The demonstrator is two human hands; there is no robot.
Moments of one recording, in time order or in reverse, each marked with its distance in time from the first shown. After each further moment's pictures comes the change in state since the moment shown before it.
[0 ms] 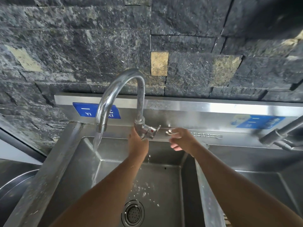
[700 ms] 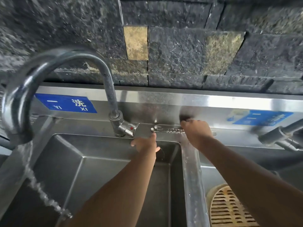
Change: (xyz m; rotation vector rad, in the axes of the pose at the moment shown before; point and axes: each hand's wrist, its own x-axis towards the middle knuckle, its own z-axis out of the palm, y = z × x) left_hand 0.022 0.005 0.129 -0.677 0.093 -0.850; right_hand 0.057 0.037 -0.092 -1.484 0.215 -0.350
